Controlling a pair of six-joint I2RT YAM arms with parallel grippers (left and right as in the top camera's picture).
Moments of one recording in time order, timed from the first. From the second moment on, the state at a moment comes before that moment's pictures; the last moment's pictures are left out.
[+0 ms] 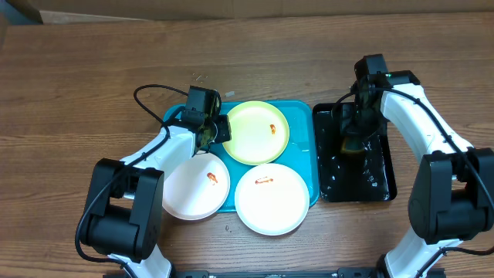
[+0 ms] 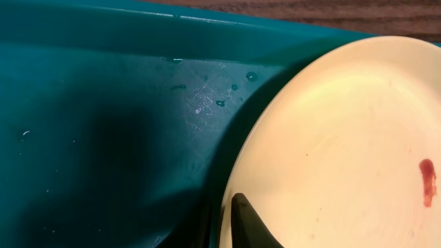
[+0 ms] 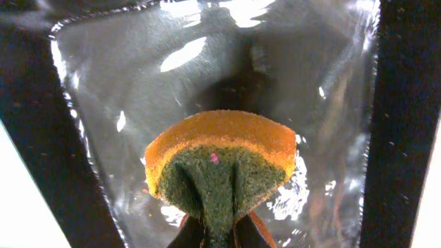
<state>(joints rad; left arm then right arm) -0.26 1.83 1.01 -0.25 0.12 -0.39 0.11 1.89 1.39 -1.02 -0.02 0.23</state>
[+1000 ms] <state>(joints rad) -0.26 1.83 1.01 -0.25 0.13 -0.39 0.12 1.89 1.42 -1.08 0.04 0.36</state>
